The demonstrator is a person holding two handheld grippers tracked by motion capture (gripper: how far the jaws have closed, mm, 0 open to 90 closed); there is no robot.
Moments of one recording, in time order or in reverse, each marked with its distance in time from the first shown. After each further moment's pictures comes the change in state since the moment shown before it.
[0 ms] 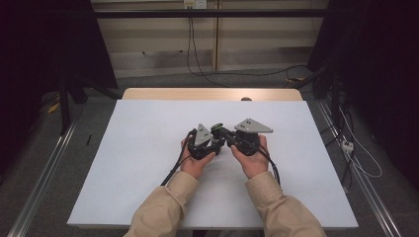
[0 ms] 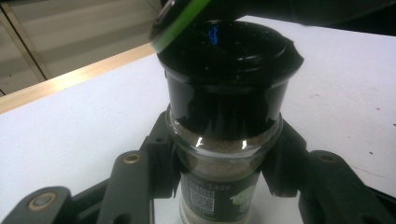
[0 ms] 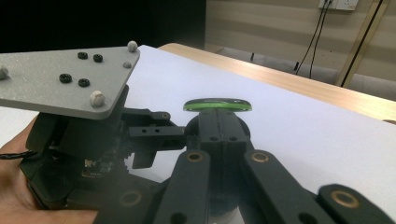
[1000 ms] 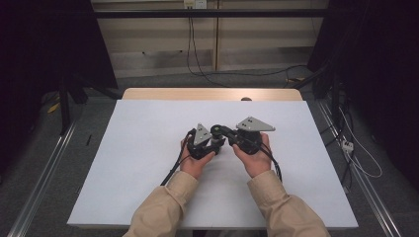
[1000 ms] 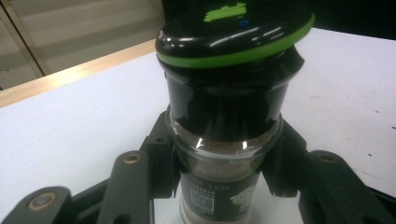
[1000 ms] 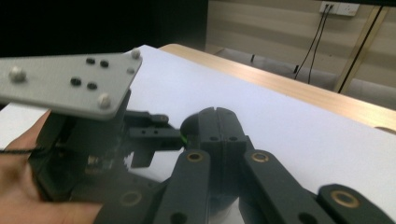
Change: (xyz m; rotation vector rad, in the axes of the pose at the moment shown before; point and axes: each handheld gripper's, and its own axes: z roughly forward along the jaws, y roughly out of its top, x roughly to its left) left arm 0.001 0.000 0.000 -0.001 0.000 -0.021; right arm -0.003 0.004 -0.007 0.012 0.009 -0.024
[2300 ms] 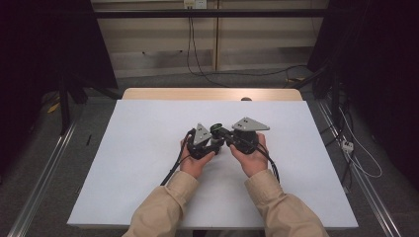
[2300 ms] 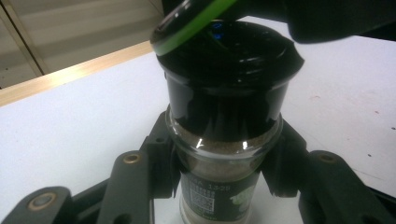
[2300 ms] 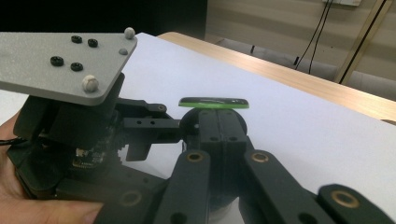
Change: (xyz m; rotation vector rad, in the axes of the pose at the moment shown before) left arm 0.001 0.000 0.000 0.005 -0.005 -0.005; right arm 0.002 -0.001 0.012 0.036 -0.010 -0.015
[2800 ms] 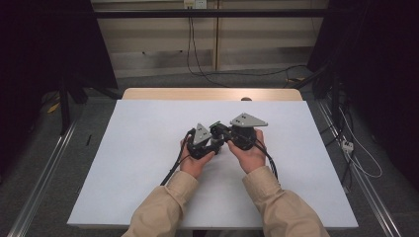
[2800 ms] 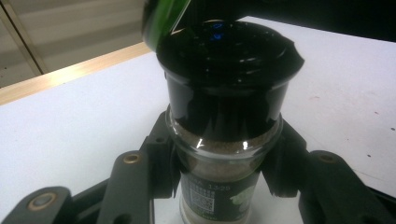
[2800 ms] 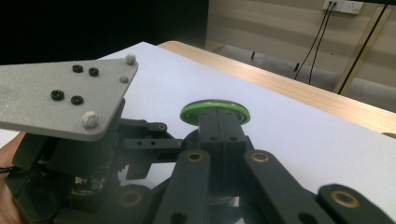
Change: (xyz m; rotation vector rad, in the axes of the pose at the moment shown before) left arm 0.000 0.000 0.000 -0.003 0.001 -0.008; right arm 0.000 0.010 0.006 -0.023 0.005 -0.001
